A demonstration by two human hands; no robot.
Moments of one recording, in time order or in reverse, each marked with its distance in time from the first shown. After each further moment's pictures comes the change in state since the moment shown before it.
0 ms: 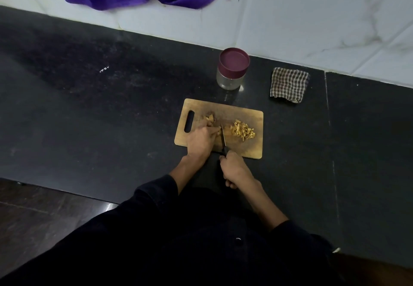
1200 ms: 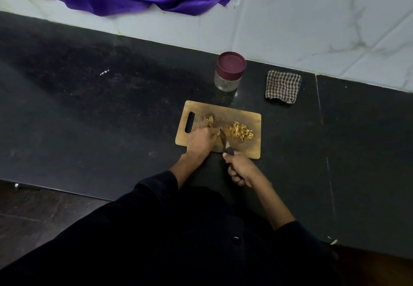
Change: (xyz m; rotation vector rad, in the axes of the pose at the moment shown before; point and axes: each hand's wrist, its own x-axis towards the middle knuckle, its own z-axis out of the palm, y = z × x) left_hand -0.003 -0.002 -0.004 0.081 -0.018 0.091; right_hand -0.002 0.025 -0.007 0.360 -0.067 0.034
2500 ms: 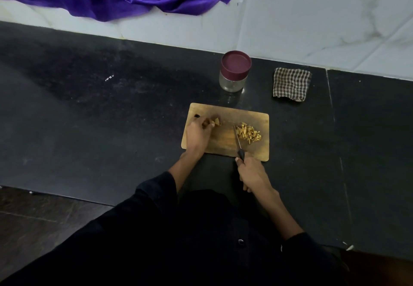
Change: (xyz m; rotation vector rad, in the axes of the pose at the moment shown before) left_hand 0.020 -0.017 -0.018 -0.378 0.131 -0.204; right_hand 0.011 0.012 0.004 -0.401 0.257 -0.173
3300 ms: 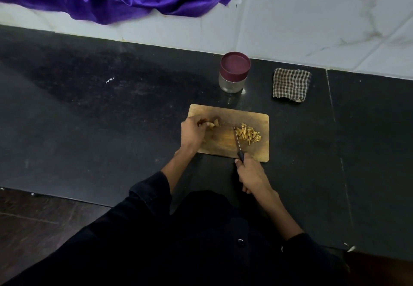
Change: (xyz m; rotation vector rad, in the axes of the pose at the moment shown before) left_hand 0.005 0.002 -0.018 -0.141 -0.052 -0.062; right_hand -0.004 -0.001 -0.003 0.013 -0.034 0.011
